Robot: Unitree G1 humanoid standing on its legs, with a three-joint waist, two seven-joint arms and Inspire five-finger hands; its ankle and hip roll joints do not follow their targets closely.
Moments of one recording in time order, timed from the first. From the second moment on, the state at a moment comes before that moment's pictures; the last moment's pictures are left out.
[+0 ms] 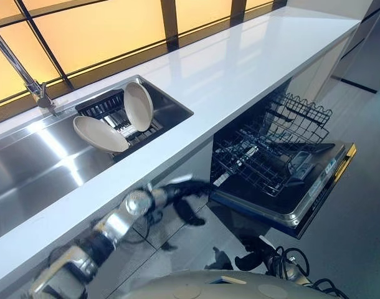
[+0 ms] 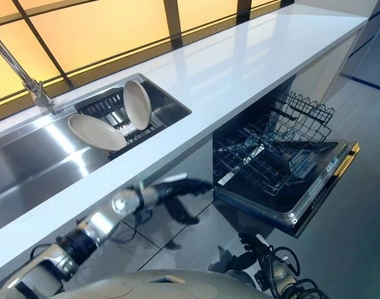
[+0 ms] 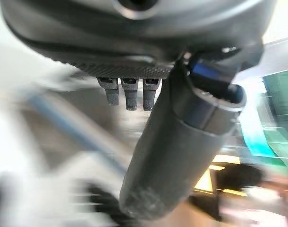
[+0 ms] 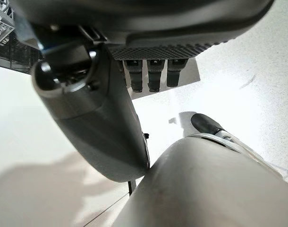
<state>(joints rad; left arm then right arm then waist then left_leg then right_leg) -0.26 0.47 -0.55 0.04 -0.46 0.08 -0.56 0.01 -0.29 0.32 1.16 -0.14 -0.19 0.05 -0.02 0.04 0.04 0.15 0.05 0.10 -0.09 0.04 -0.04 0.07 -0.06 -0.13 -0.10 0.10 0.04</state>
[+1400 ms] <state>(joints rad) -0.08 1.09 0.09 0.23 0.40 -0.12 0.23 0.08 -0.28 0.28 1.16 -0.14 -0.22 0.04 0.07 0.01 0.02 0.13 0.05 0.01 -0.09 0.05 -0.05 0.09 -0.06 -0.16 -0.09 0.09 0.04</state>
